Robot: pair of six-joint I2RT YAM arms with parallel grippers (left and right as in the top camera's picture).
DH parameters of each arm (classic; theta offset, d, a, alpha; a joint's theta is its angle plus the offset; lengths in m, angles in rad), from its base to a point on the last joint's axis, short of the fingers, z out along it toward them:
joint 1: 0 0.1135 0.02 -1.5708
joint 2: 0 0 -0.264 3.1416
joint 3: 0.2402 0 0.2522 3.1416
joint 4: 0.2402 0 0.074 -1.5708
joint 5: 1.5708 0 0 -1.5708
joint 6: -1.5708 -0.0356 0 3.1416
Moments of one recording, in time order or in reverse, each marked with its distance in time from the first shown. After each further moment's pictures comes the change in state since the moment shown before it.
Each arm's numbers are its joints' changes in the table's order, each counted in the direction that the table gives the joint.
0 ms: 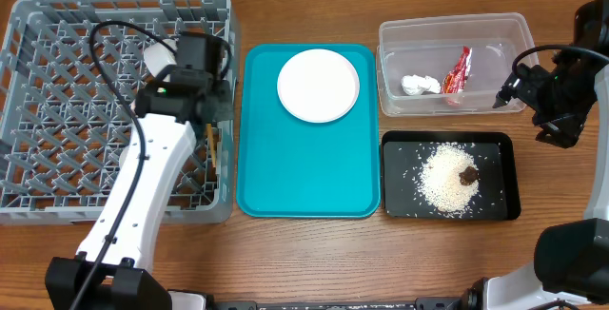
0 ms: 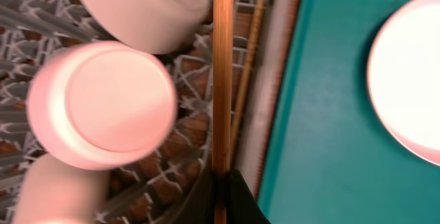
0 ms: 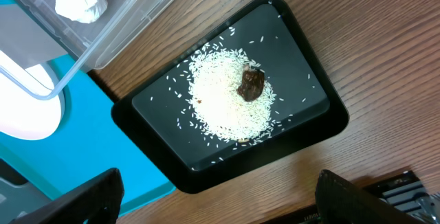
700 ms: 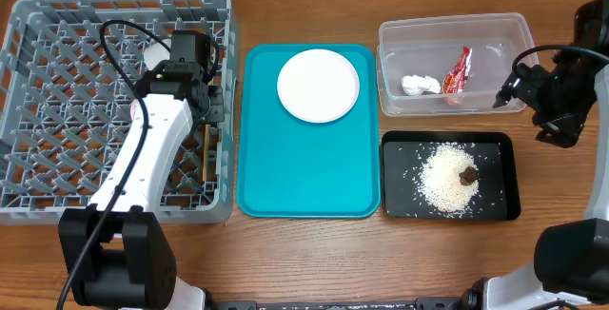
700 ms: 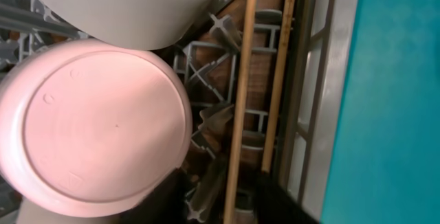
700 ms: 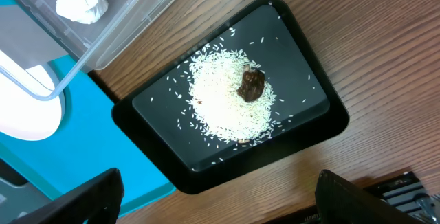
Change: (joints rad) left arm 0.069 0.153 0.000 -0.038 0.019 -0.142; right arm 0.000 0.000 0.000 -0.002 0.000 0.000
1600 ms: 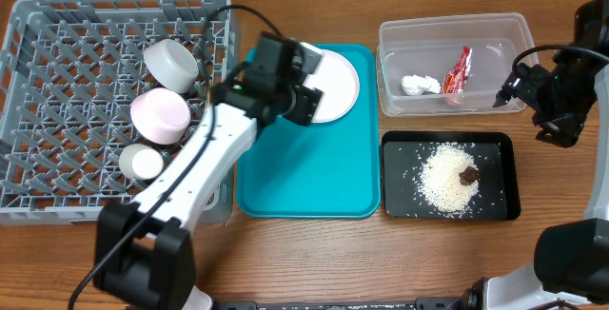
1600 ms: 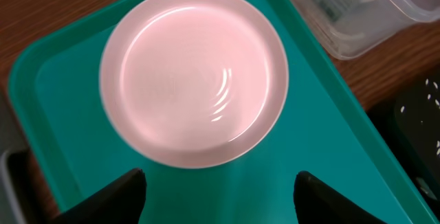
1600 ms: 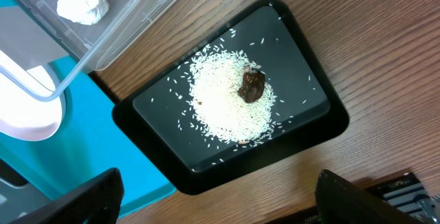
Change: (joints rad) left arm -0.347 0.035 0.011 -0.277 0.338 -0.222; right arm 0.000 0.000 0.000 -0.002 0.000 0.000
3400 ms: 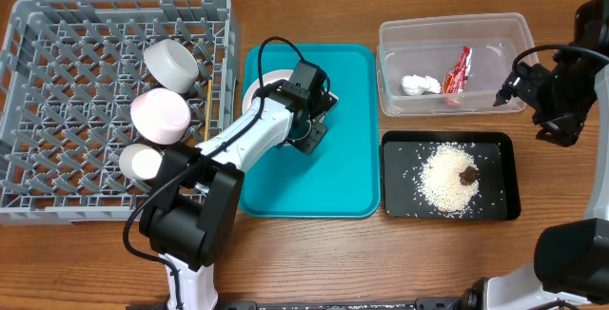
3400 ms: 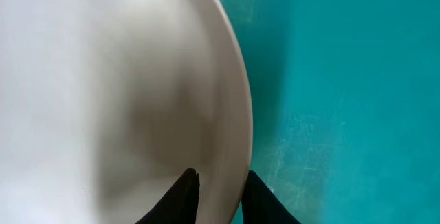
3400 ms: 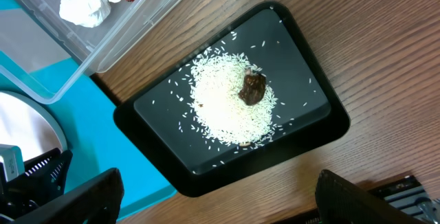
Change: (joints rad) left arm -0.055 0.257 0.000 0.109 -0.072 -0.074; right arm 0.000 0.000 0.000 -0.008 0.000 0.000
